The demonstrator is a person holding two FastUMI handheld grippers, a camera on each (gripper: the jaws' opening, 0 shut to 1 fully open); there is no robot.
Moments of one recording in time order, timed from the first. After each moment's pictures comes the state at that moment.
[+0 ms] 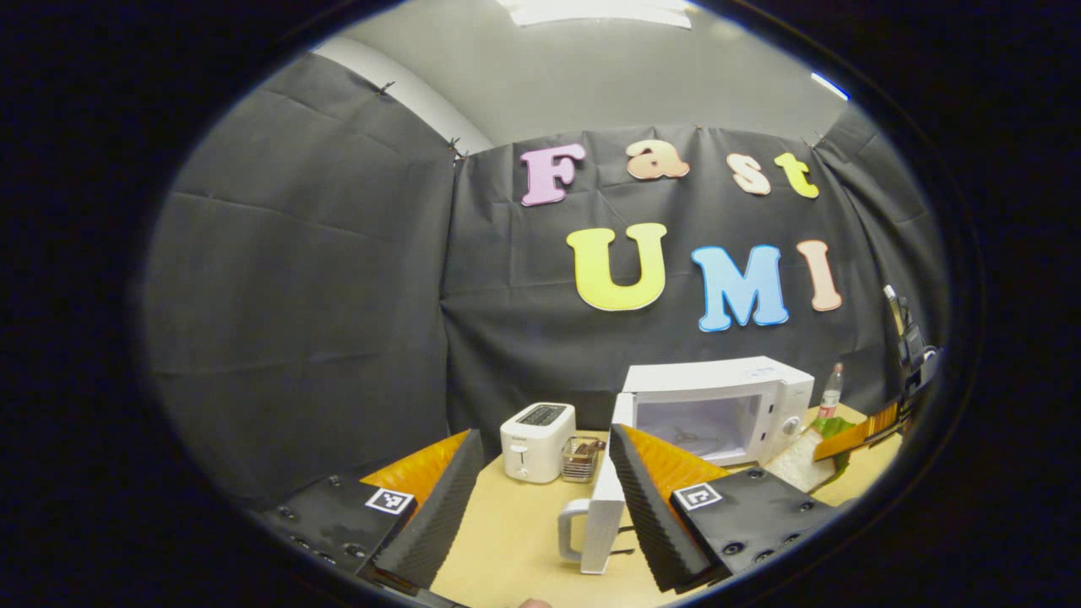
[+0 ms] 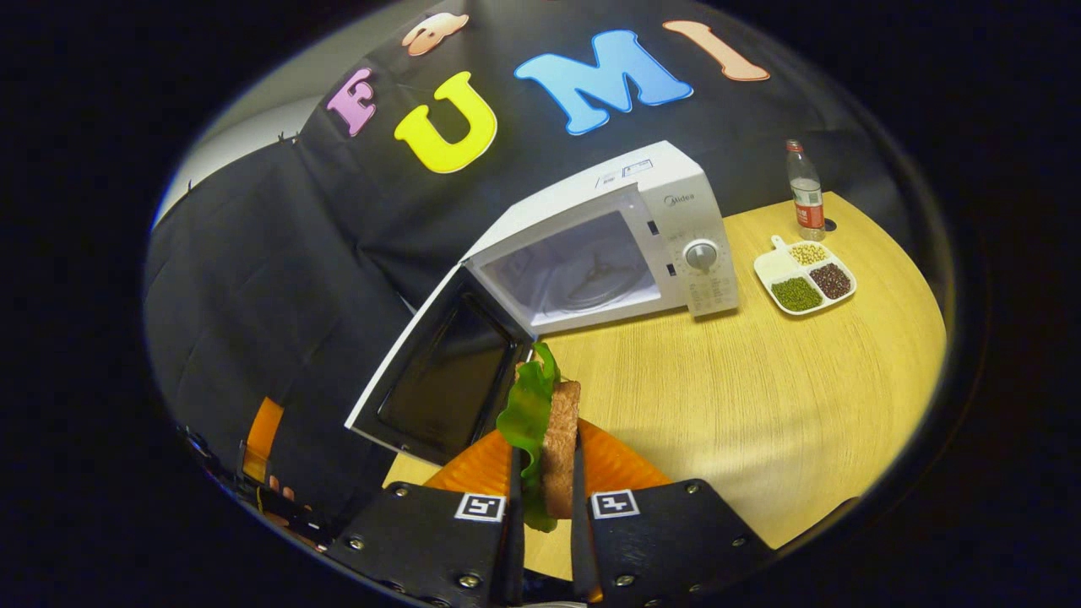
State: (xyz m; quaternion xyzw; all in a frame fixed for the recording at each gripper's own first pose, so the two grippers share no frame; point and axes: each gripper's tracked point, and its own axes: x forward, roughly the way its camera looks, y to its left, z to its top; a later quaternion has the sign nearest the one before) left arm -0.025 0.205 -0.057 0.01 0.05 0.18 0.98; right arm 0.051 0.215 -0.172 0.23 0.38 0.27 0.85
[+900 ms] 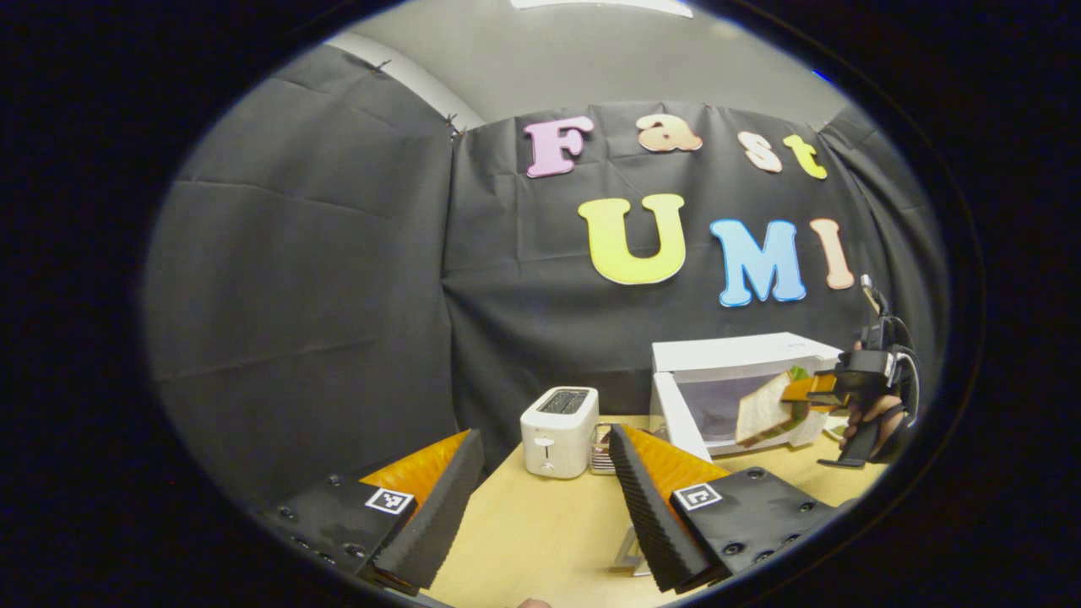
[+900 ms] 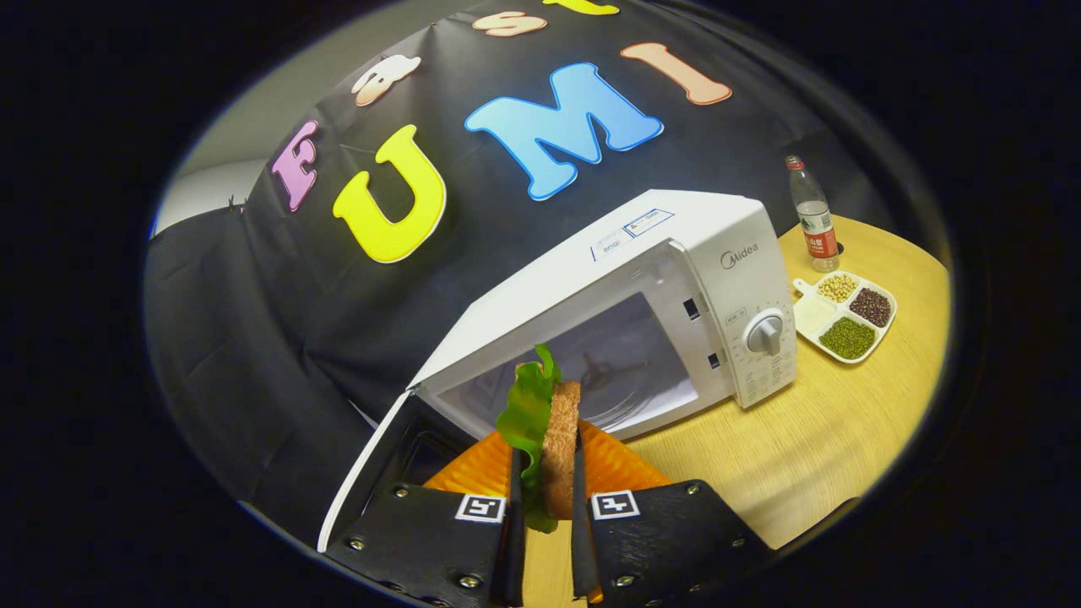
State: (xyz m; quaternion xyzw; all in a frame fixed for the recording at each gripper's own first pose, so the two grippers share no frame) left arm 0.008 0.274 -0.096 0.02 0.09 0.17 0.98; right arm 0.215 0.298 -0.199 0.30 0.26 0.16 0.90
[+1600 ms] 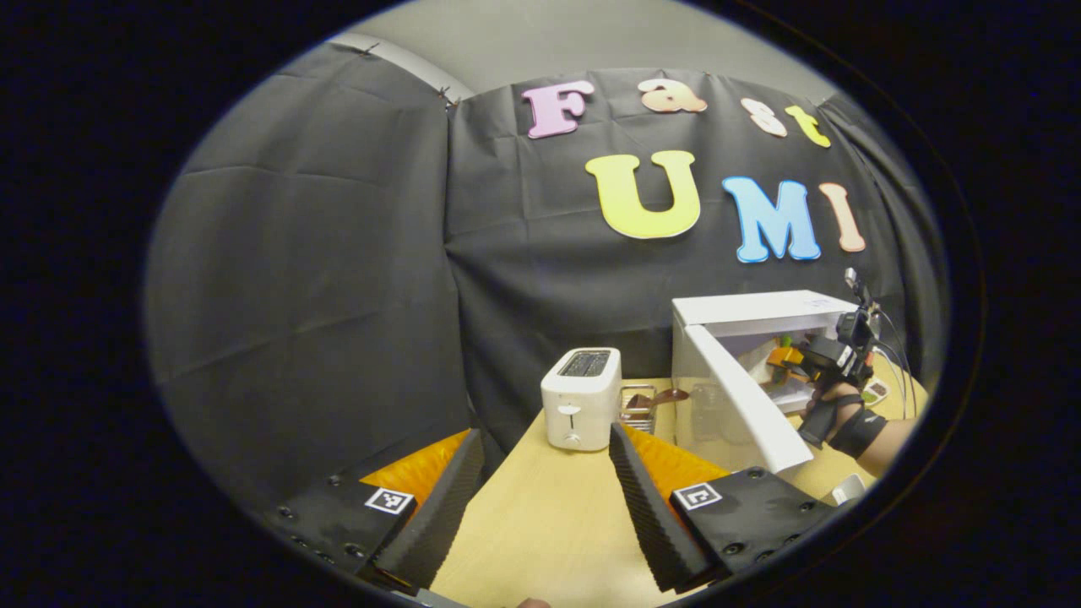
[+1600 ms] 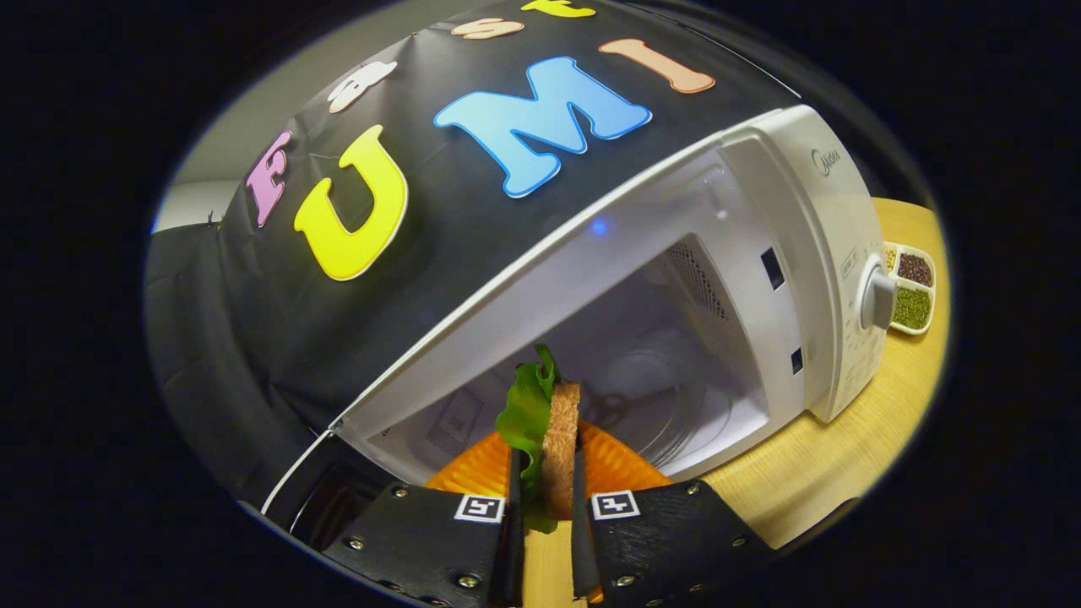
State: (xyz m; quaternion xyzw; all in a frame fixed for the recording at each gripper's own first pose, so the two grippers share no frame) left arm 0.029 0.324 -0.150 0.03 0.16 0.18 0.97; right arm 0.311 0.344 -0.263 0.34 0.20 0.11 0.91
